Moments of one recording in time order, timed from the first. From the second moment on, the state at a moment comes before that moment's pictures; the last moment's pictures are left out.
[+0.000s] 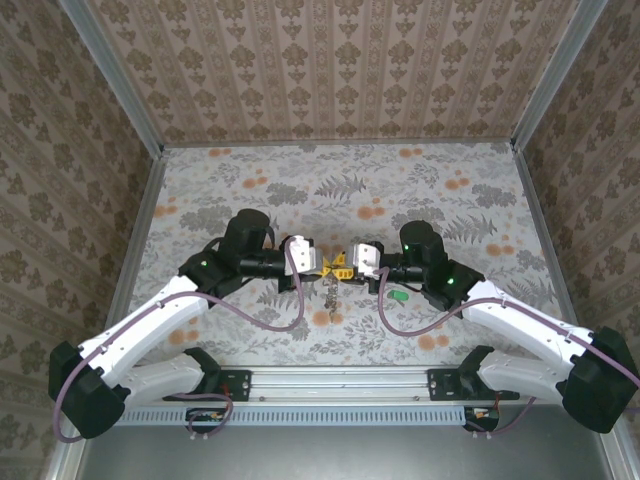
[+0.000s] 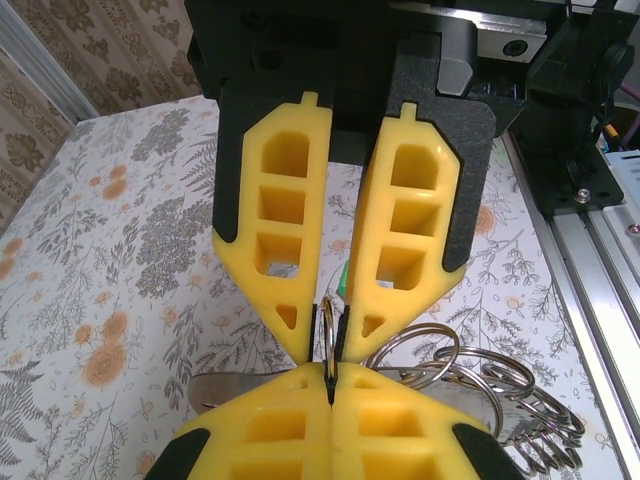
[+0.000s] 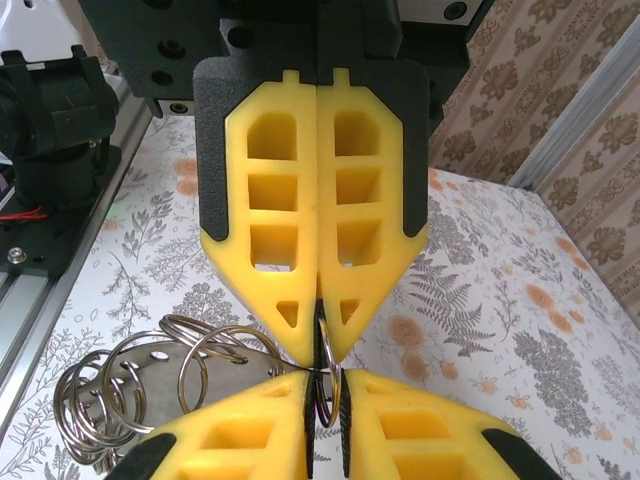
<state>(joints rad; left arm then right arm) -0.76 1.05 0.87 -0.36 0.67 0.62 0.69 1.08 0.71 0.04 -0.58 -0.56</state>
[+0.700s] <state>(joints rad) -0.76 1.08 0.88 -0.39 0.67 0.62 0.70 1.11 0.81 -0.18 -0.55 -0.66</state>
